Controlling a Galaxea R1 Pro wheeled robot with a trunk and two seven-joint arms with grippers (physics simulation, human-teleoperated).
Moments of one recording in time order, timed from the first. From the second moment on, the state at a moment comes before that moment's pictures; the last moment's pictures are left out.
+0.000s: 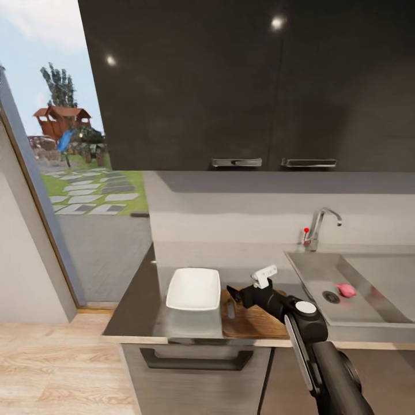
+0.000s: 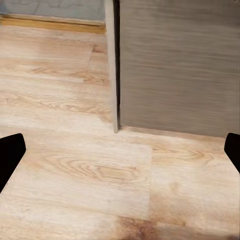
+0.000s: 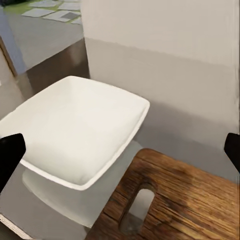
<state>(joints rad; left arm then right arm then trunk) 0.37 0.02 0.08 -0.97 0.07 -0.37 -0.01 -0.36 0.06 0.05 -1.55 0.18 0.60 0.50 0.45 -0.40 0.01</state>
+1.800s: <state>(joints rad) 0.37 0.02 0.08 -0.96 0.07 -0.37 -0.01 -0.36 0.11 -0.06 -1.49 0.18 0.60 0.13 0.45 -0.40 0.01</state>
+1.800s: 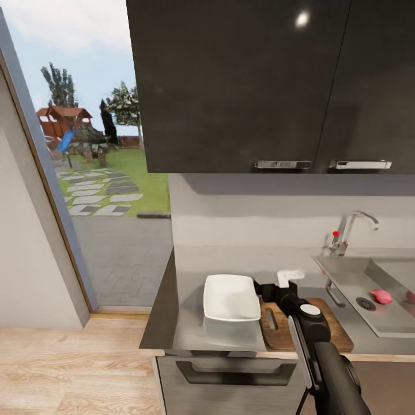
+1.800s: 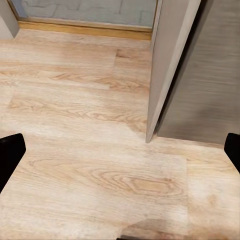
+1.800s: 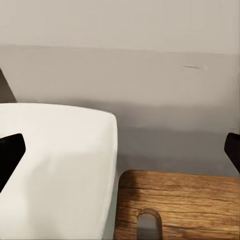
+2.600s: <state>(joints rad) 0.37 0.02 0.08 -0.96 0.07 -0.37 -0.01 -0.36 0.11 -0.06 -1.44 0.17 0.60 0.08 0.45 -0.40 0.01</state>
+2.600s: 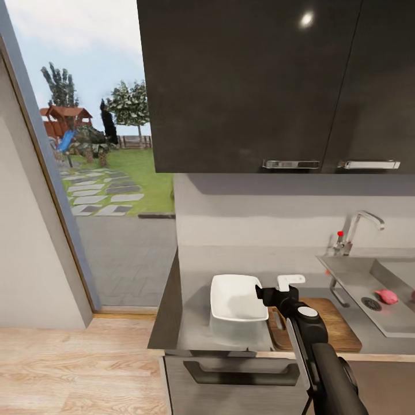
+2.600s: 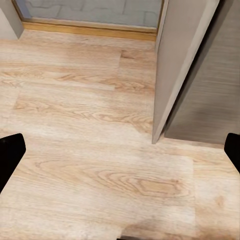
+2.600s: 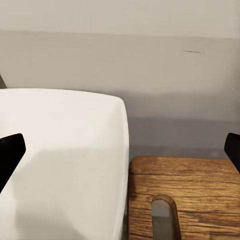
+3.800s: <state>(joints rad) 0.37 0.02 0.08 -0.96 0.07 -0.37 -0.01 -0.36 0.11 -0.06 -1.44 0.17 0.60 0.08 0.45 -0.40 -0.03</state>
